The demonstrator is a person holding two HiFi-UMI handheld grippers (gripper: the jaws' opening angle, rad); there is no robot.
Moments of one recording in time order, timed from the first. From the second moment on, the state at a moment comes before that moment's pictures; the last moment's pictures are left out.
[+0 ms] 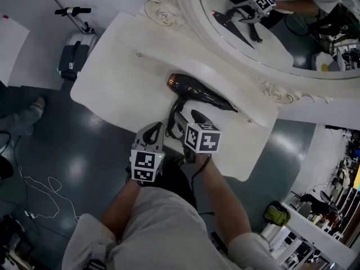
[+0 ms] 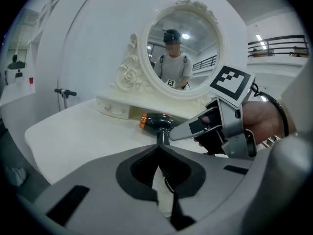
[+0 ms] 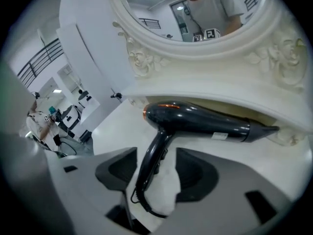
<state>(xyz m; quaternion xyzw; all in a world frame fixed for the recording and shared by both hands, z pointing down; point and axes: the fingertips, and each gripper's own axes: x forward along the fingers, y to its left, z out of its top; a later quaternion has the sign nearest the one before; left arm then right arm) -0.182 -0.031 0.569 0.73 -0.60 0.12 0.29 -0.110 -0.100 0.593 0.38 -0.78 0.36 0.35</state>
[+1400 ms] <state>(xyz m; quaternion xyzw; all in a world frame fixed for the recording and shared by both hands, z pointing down) 0.049 0.035 0.363 0.79 -0.60 0.01 0.11 0.121 0.019 0.339 0.46 -0.89 0.05 0.05</state>
